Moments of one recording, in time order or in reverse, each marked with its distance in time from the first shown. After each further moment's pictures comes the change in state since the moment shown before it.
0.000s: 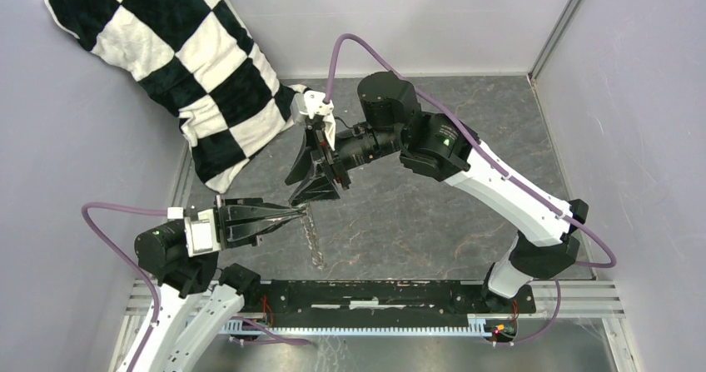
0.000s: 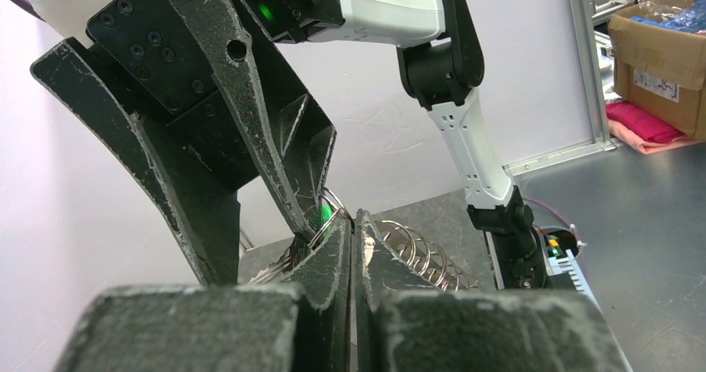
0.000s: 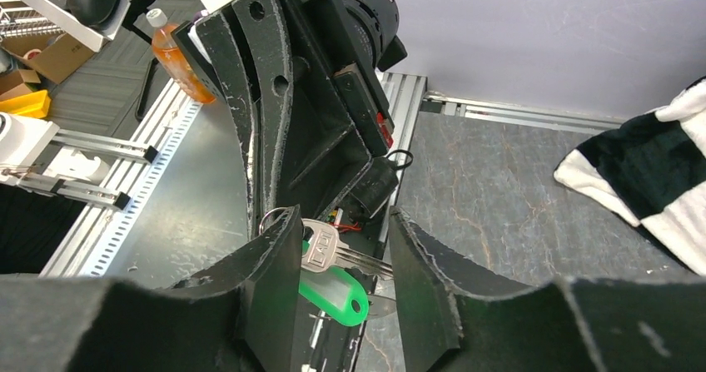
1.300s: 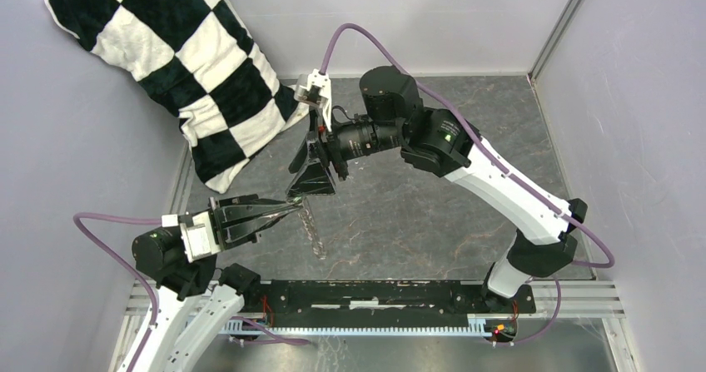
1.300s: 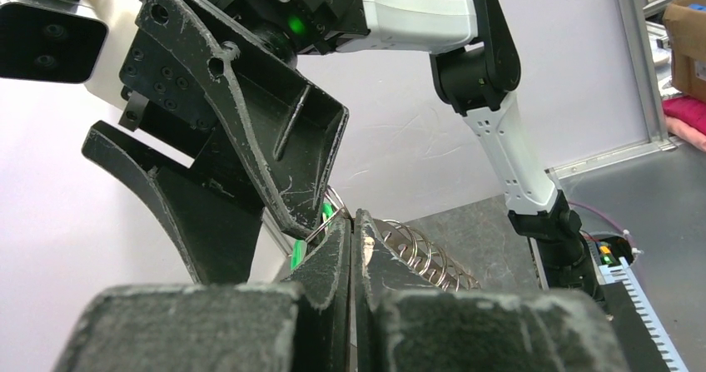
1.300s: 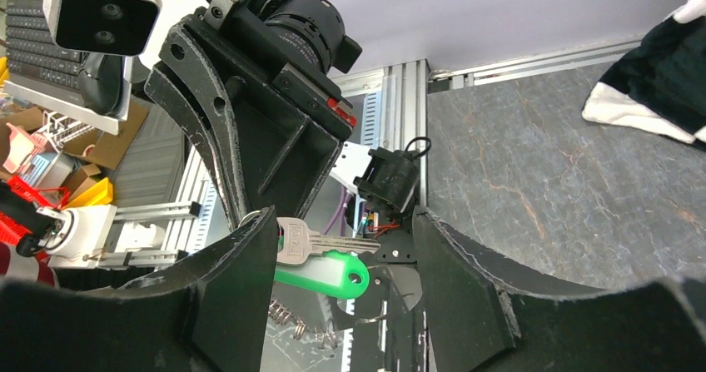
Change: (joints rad) left arm -0.006 -0.015 0.005 -0.015 -0.060 0.096; right arm -0.024 0.019 0.037 -0.018 0.106 0.281
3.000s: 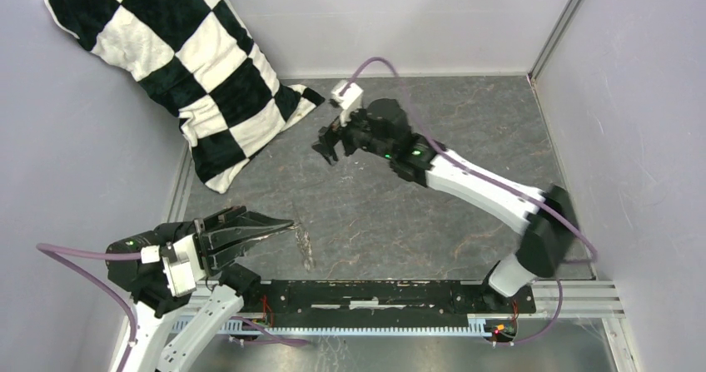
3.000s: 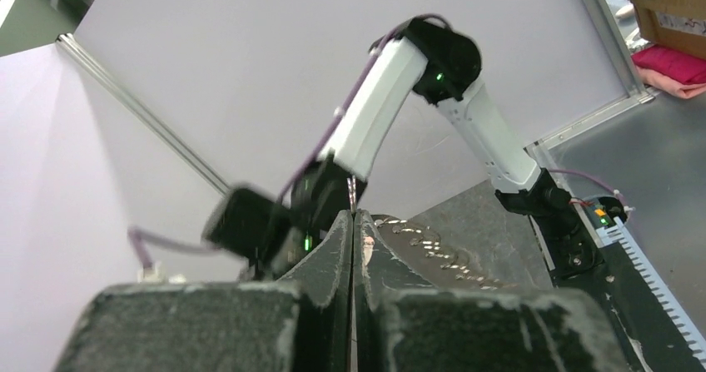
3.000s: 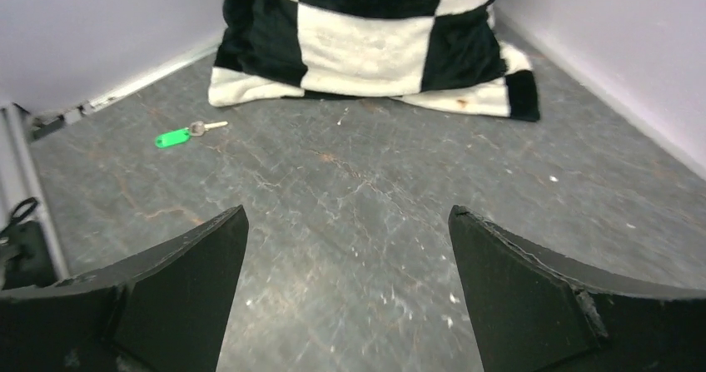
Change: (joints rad) left arm -0.038 -0.020 0.147 -0.219 0.082 0.196; right arm -0.179 -0.164 -0.742 0.604 0.562 -0.232
